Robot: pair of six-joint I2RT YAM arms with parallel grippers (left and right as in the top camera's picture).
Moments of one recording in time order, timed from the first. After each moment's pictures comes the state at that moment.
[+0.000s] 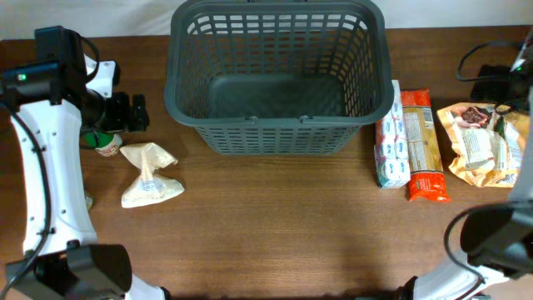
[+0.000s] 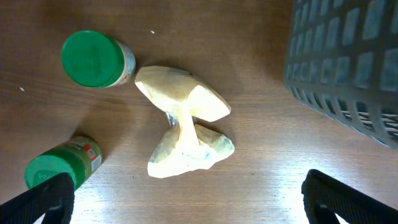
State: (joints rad) left arm 0.19 1.74 1.90 -1.45 0.07 0.12; right arm -0.38 1.89 2.01 -1.33 0.24 0.02
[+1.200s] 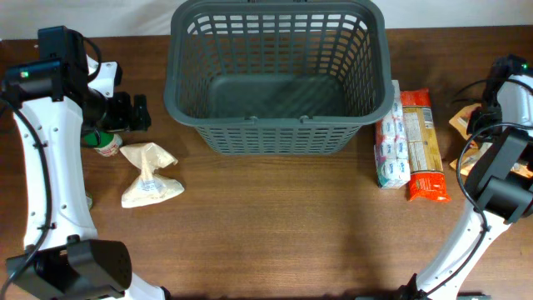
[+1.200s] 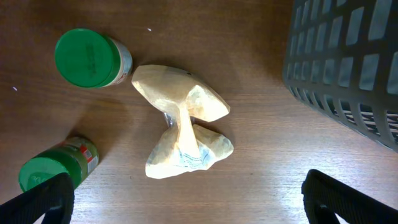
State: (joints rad) left arm 0.19 1.75 1.90 -1.45 0.07 0.12; right arm -0.47 2.37 1.98 -1.21 0.43 0.01
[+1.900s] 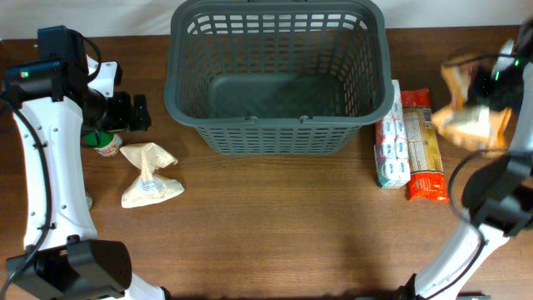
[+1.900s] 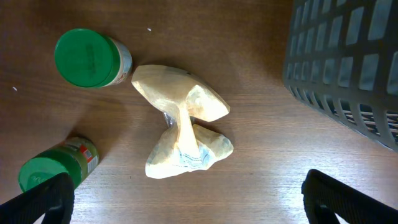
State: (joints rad) left arm 0.19 1.75 1.90 -1.45 0.07 0.12; right arm -0.41 2.19 2.29 -1.49 -0.07 0.06
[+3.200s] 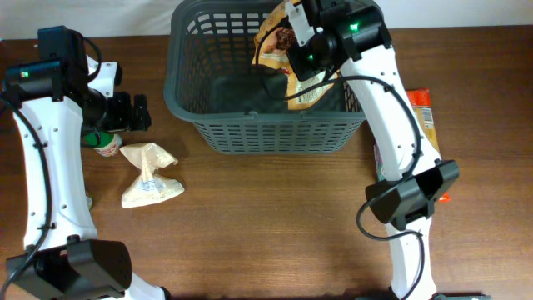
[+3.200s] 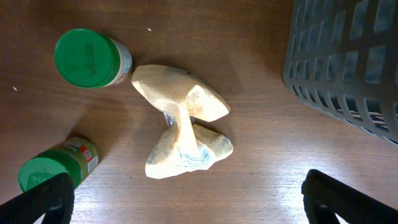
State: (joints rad) left arm 0.19 1.75 1.90 -1.45 0.07 0.12; right arm 0.38 2.28 2.59 -1.37 0.00 -0.11
